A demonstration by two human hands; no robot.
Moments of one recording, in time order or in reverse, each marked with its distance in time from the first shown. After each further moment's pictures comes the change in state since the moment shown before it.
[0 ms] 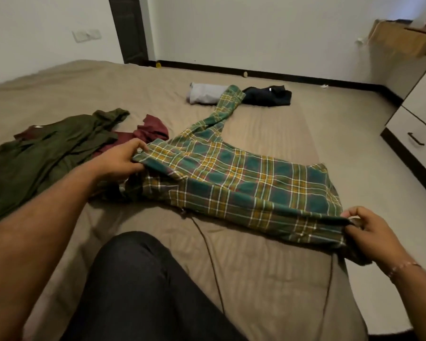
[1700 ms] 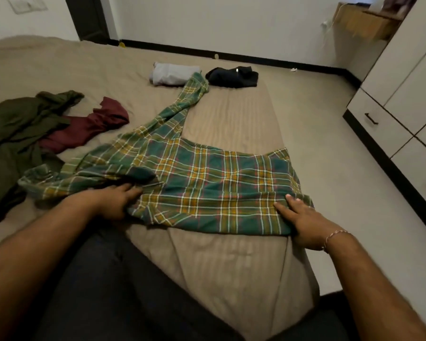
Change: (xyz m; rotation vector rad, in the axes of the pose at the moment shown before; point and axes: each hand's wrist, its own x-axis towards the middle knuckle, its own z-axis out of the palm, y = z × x) left_hand -0.030 0.045 0.122 0.599 -0.575 -0.071; right_hand -0.007 0.023 0.017 -0.920 -0.573 -0.141
